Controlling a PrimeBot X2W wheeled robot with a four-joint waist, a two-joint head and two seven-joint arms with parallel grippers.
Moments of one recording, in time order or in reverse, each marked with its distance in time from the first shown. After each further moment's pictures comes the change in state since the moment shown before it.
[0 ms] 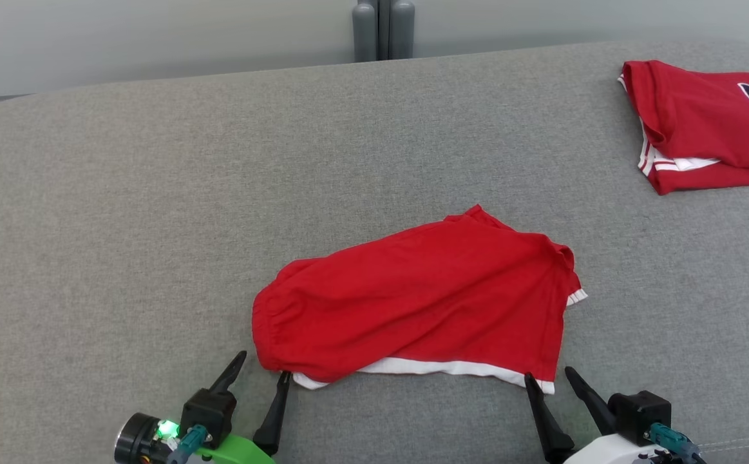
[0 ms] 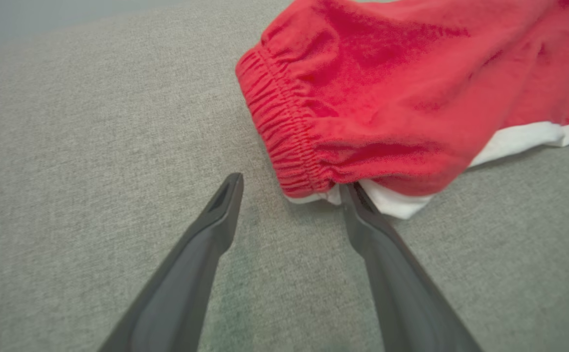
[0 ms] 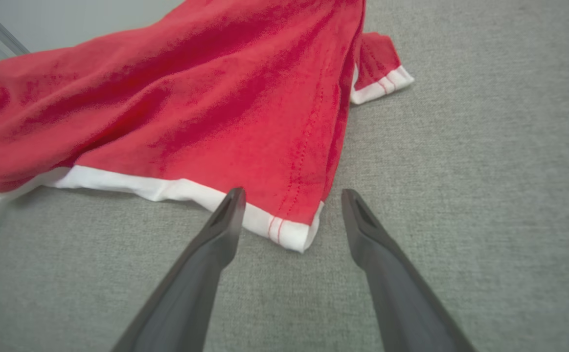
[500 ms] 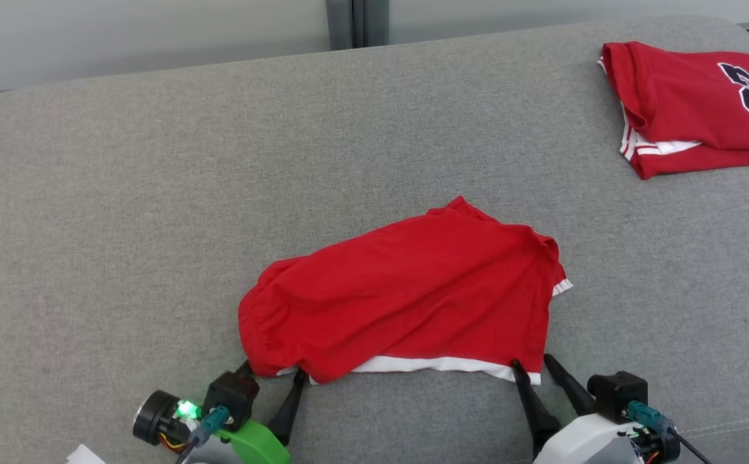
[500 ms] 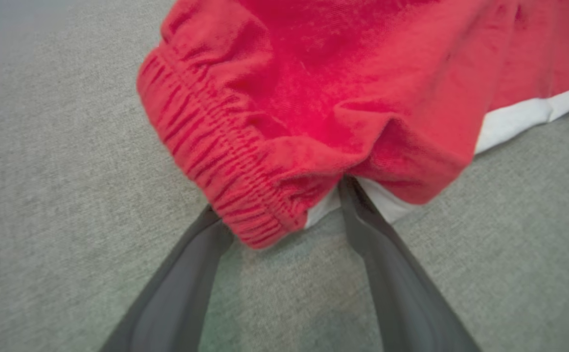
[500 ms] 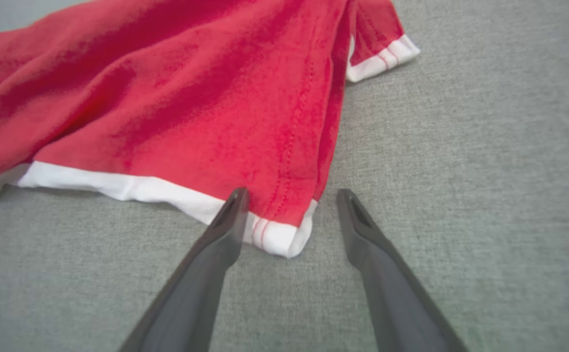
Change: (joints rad) left arm -0.124 0.060 -0.172 0.105 -0.078 0.000 0.000; right arm -0.113 0.002 0.084 0.139 0.045 0.000 -0.003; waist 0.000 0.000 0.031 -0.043
